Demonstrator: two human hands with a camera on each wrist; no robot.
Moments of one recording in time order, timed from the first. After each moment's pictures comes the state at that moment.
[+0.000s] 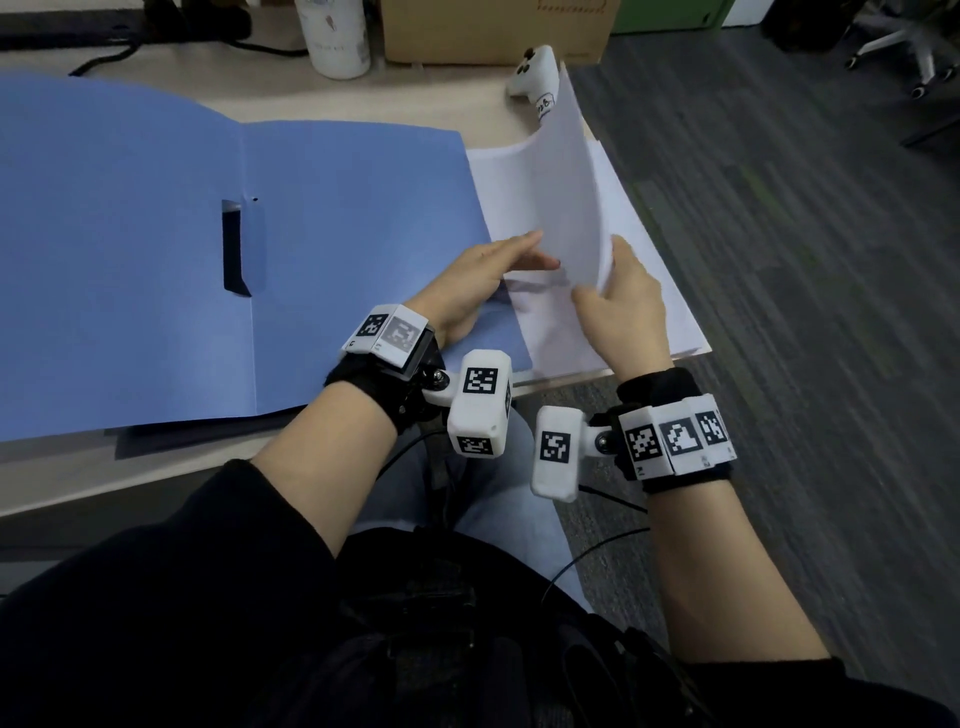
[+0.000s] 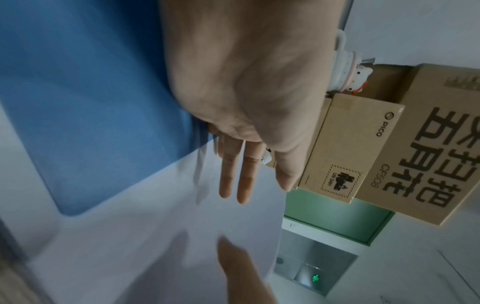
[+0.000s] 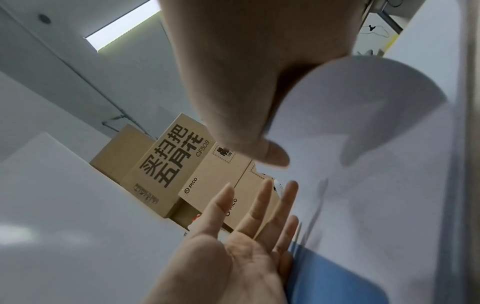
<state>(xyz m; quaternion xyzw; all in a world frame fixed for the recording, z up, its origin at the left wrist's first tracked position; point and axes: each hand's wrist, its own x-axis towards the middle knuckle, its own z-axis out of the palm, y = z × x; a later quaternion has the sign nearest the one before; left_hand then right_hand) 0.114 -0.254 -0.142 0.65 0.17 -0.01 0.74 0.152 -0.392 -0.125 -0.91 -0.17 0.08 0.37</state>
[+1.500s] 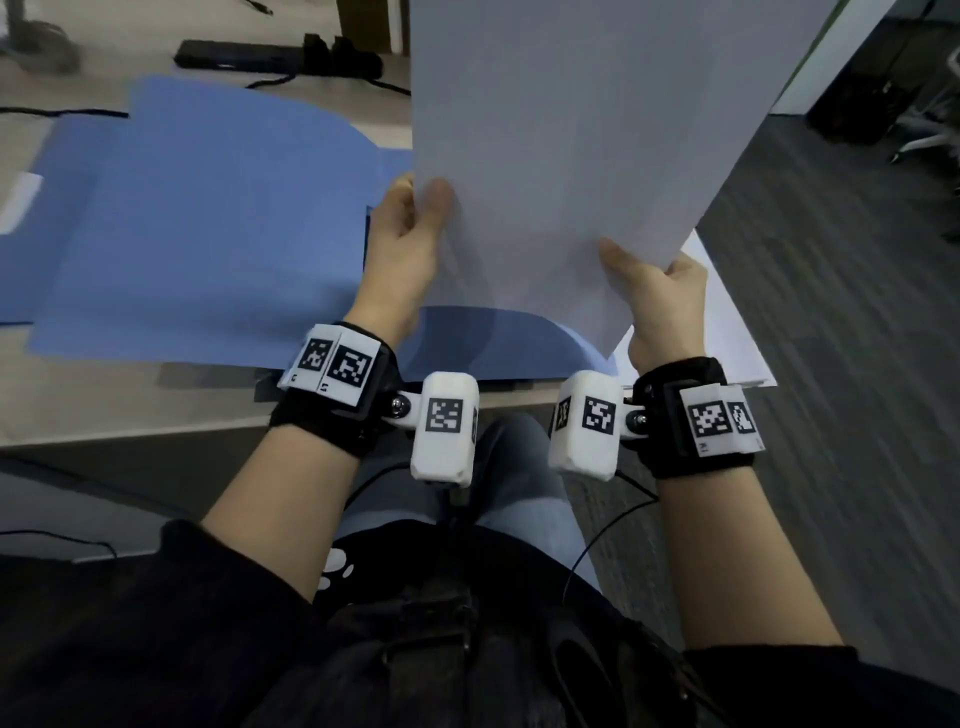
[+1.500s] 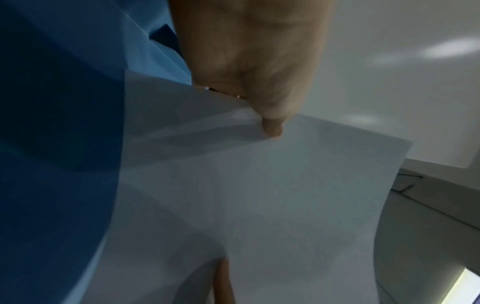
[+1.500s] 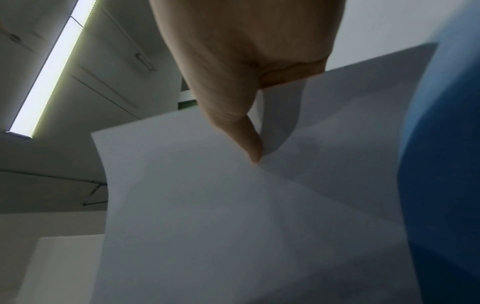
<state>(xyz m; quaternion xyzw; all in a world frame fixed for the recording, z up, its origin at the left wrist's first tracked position) -0.004 -0.179 -0.098 0.62 0.23 0.35 0.66 0.104 -0.339 -0.097 -0.64 -0.13 0.12 0.75</state>
